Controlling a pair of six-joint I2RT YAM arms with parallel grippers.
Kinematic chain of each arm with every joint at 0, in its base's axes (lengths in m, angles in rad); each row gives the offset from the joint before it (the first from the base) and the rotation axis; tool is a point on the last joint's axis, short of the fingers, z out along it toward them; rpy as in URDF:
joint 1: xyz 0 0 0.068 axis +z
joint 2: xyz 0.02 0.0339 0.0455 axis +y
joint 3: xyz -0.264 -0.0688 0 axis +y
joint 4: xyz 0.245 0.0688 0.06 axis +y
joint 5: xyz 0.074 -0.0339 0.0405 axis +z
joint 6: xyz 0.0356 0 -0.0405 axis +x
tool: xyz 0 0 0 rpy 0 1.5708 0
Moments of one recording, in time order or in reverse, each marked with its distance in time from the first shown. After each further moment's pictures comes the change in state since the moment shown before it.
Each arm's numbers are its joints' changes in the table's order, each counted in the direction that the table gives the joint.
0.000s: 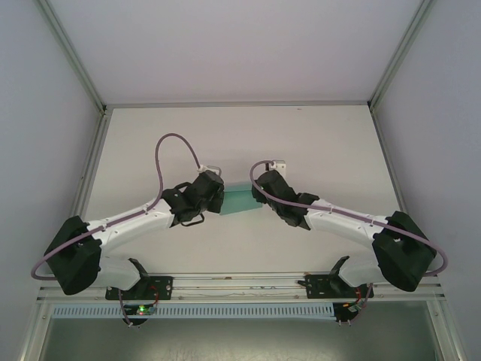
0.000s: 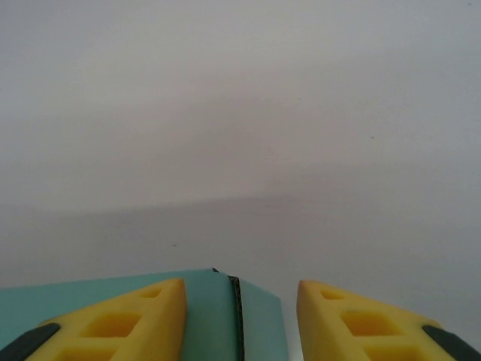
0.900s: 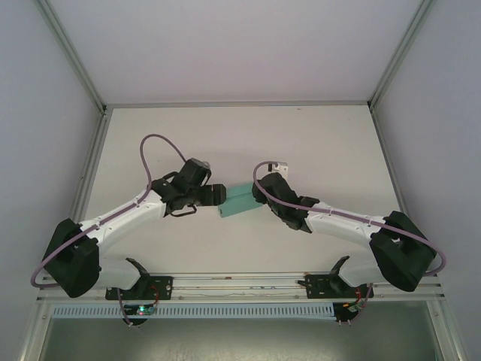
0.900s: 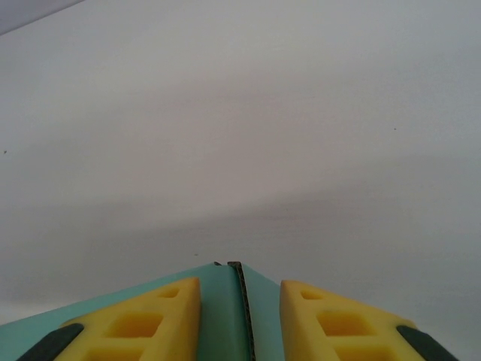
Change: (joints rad) left arm 0.166 -0.009 -0.015 0.051 -0.274 -0.148; right arm -0.018 0.002 0.067 -0.125 0.034 0.062
